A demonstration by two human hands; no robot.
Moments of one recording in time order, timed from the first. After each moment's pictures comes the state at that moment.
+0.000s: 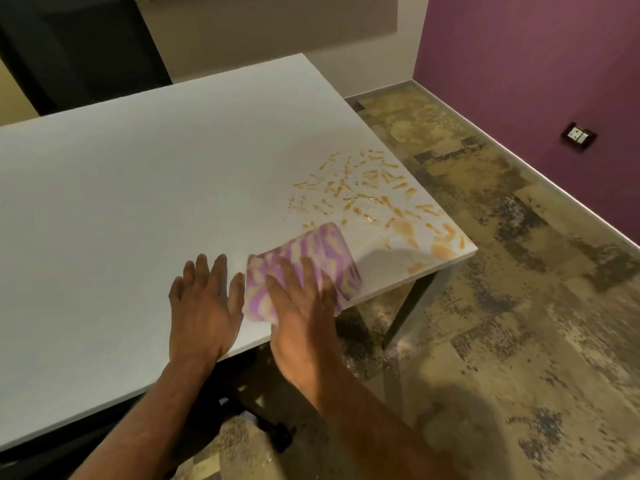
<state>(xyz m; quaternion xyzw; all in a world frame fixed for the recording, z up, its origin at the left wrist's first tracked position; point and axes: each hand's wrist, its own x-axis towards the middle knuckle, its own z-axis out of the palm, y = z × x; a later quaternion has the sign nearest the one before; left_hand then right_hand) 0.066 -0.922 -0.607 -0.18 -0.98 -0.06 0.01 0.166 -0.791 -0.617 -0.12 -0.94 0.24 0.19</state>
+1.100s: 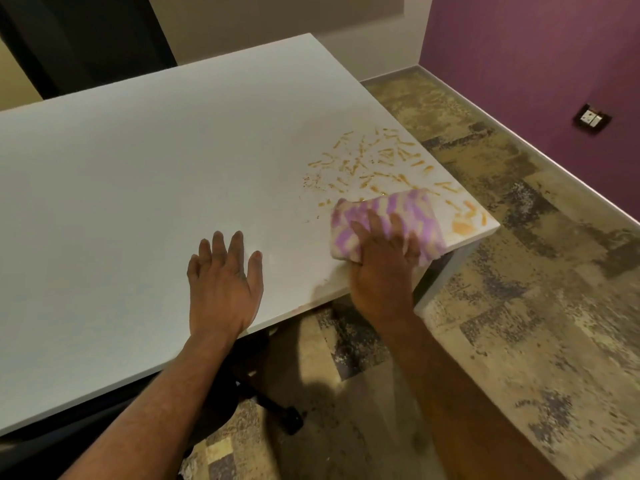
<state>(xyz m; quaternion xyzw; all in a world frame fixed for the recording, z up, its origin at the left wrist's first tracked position) 0.063 -0.926 -0.617 -0.17 -0.98 -0.07 0.01 0.167 -0.718 -0.612 -0.25 -0.93 0.21 0.18</state>
